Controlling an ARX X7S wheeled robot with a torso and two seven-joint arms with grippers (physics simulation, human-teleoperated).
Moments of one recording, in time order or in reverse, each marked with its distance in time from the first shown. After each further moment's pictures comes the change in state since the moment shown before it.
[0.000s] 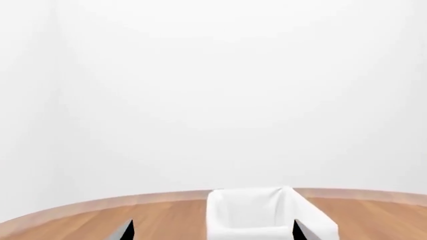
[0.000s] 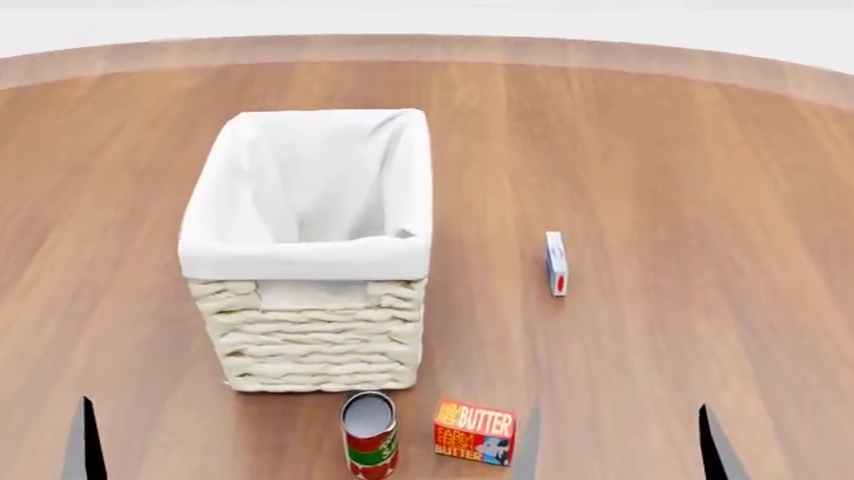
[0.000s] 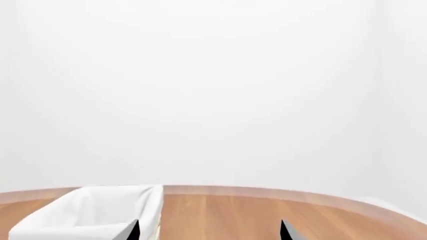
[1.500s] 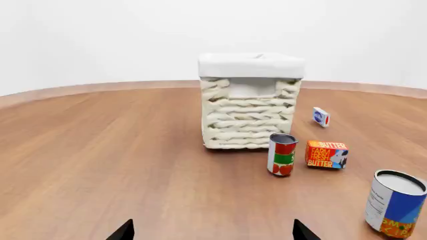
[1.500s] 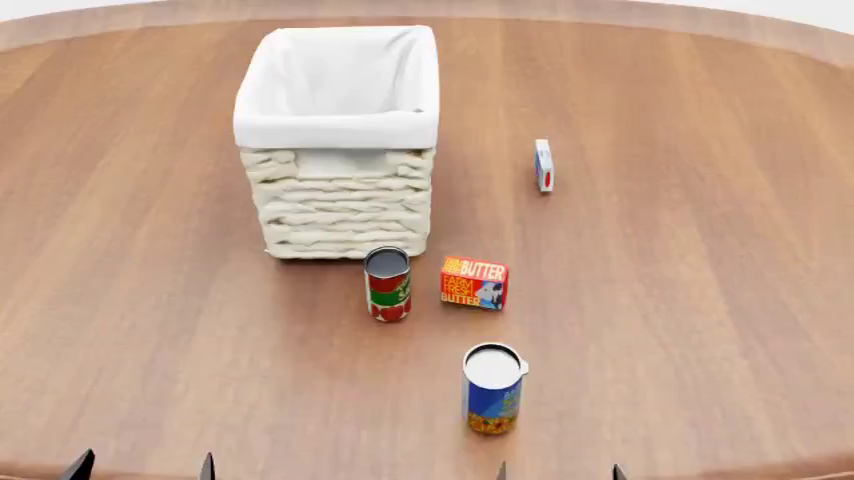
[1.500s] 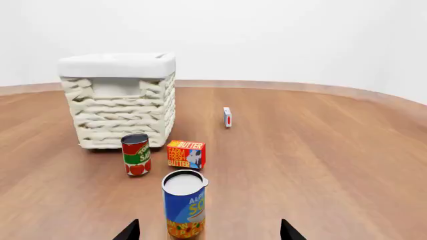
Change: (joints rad) left arm -0.238 0.140 -0.082 -0.787 0.022 0.192 0.173; right arm 0.205 -0.135 0.075 0.818 -0.060 -0.273 -0.173
